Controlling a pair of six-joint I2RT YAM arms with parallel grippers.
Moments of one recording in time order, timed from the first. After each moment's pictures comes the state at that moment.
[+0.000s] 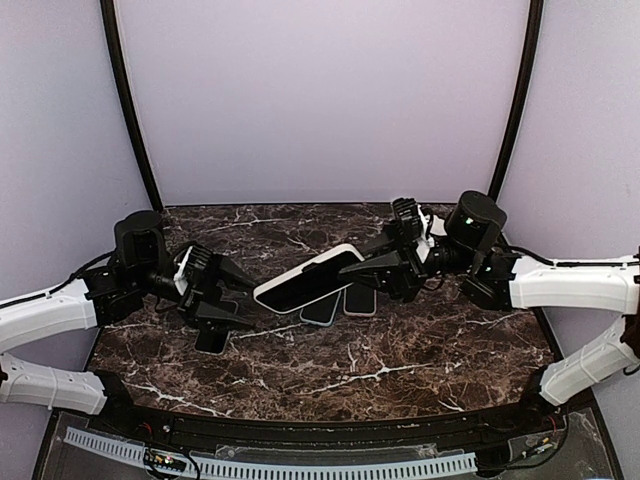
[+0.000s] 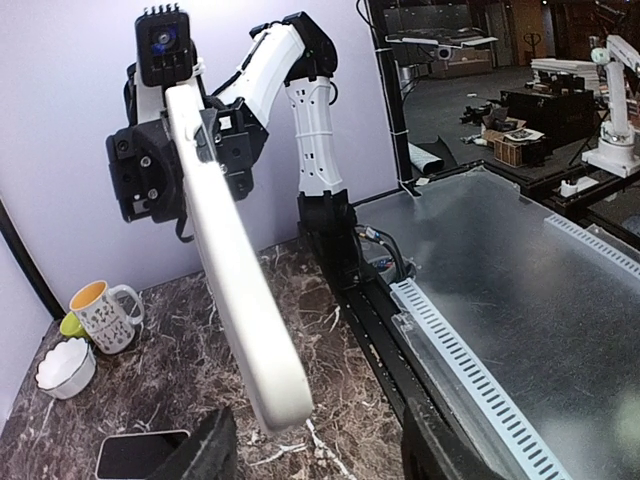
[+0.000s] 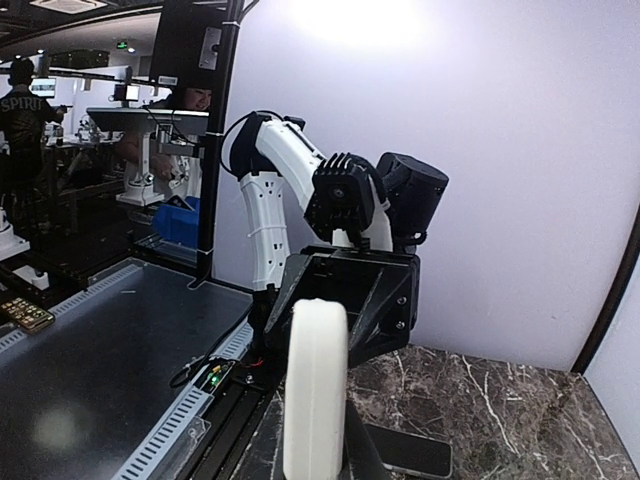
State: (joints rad) left arm -0.71 1.01 0.67 0.14 1.07 0.39; right arm 0.89 1.33 0.83 0.68 -0.96 -0.04
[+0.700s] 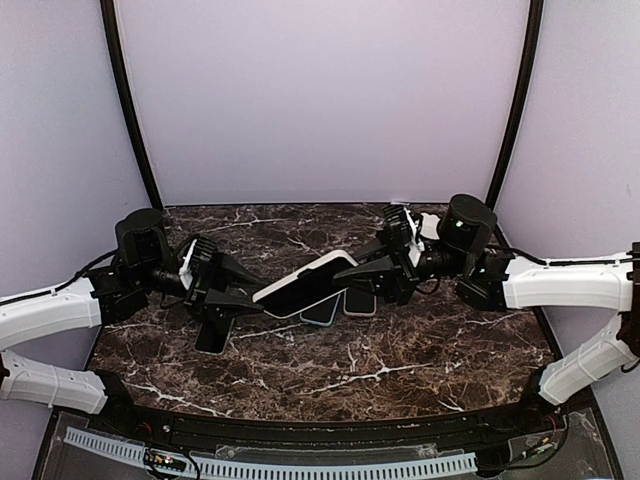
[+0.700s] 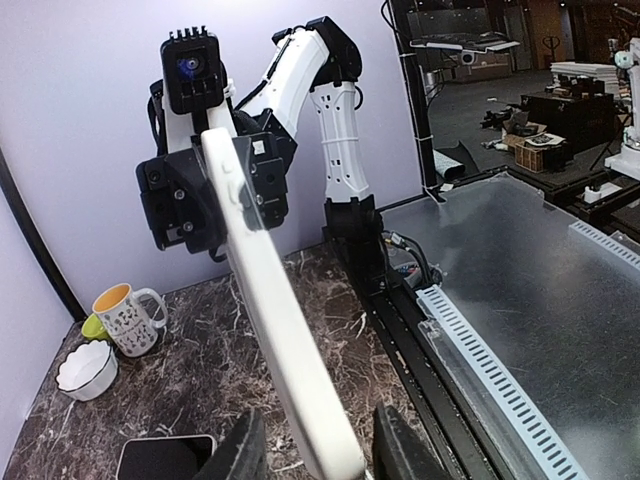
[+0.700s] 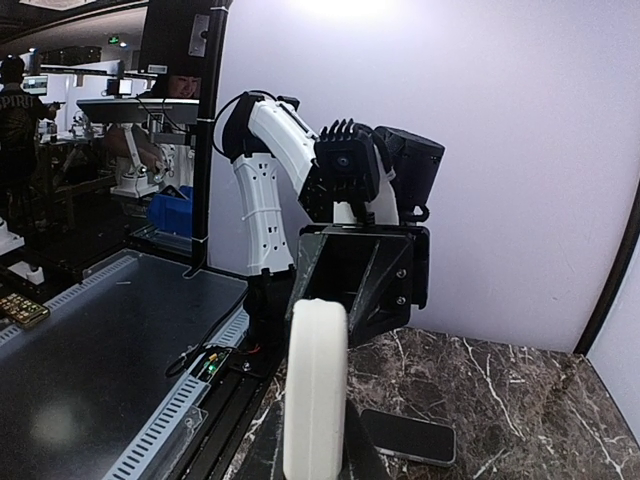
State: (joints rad) left arm -0.71 1.04 0.67 0.24 1.02 0.35; right arm 0.89 1.36 0.83 0.65 -0.94 -0.06
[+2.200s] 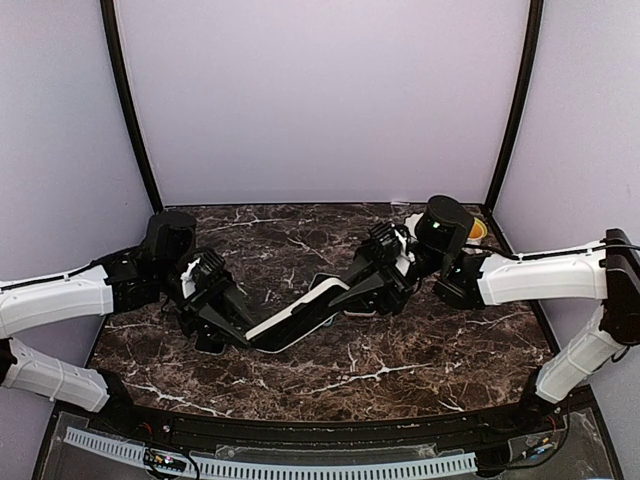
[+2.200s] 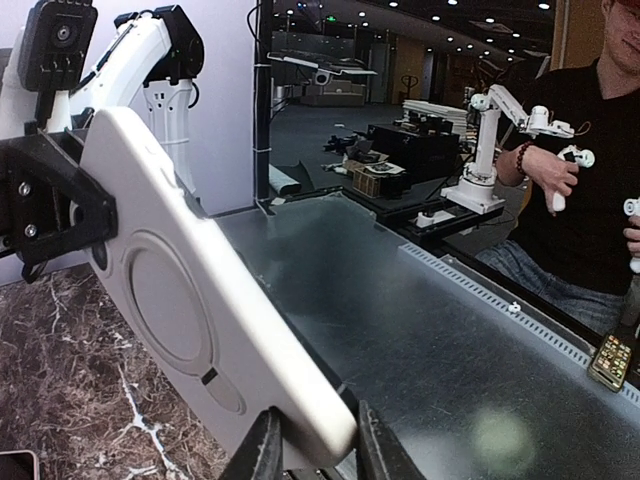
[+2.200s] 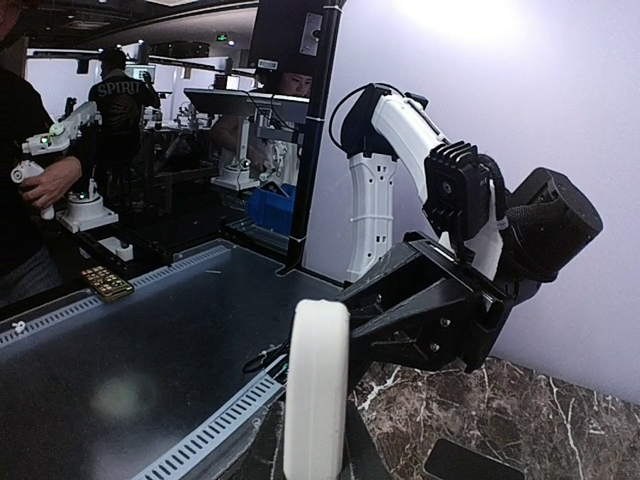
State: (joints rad) left arm -0.72 1.15 0.76 -0.07 1.39 0.41; right arm 0.92 1.50 0.90 0.76 -1.23 -0.02
